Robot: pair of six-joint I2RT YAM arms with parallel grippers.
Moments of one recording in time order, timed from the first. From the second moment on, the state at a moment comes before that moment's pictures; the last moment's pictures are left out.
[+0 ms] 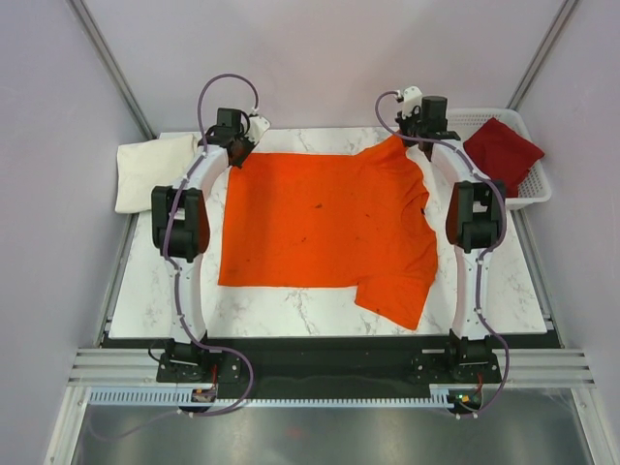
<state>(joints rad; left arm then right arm) -0.14 2.27 1.95 -0.45 -0.05 0.63 0.05 2.41 2.09 -0.18 -0.20 -0.32</state>
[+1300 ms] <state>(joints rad) -0.12 1.79 1.34 -0.35 -0.02 0.69 0.05 1.70 1.36 -0.25 -0.23 -0.45</state>
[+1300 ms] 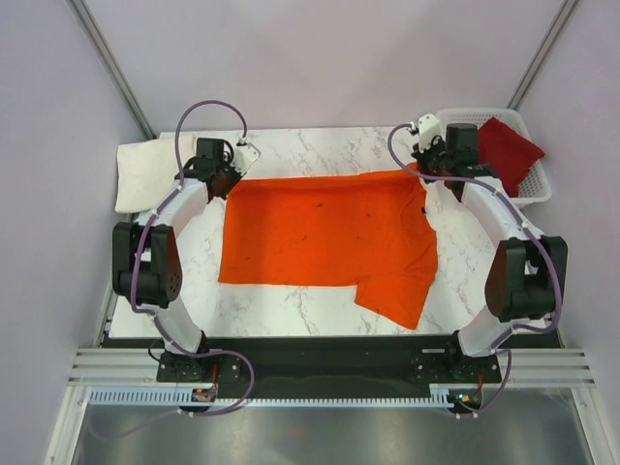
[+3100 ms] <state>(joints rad) -0.08 2.14 1.68 -0.83 0.21 0.48 -0.10 2.24 1.83 -0.65 -0.55 -0.29</state>
